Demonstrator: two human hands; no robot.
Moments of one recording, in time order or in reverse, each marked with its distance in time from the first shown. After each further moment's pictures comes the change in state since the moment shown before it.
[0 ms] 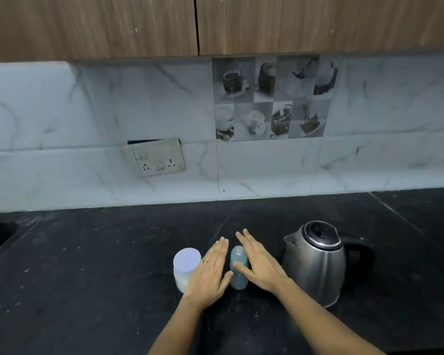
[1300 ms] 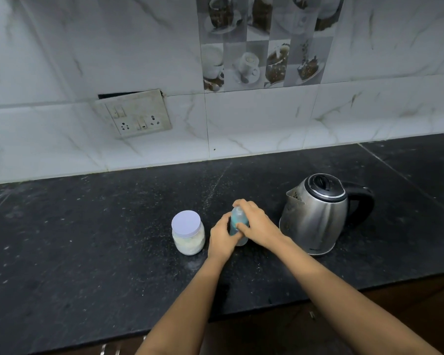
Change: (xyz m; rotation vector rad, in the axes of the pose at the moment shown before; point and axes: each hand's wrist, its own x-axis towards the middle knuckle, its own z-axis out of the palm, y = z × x) left_hand 0.014 0.008 0.047 -0.689 -0.071 -0.568; right_hand 0.007 -0.019 0.017 0.102 0.011 0.179
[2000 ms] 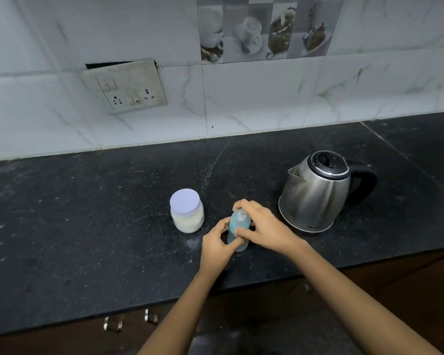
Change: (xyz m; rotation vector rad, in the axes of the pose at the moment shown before) left_hand -0.071 -0.021 -0.008 -0.170 -0.026 0.093; right_hand -0.055 -0.007 0.004 0.134 -0.092 -0.071
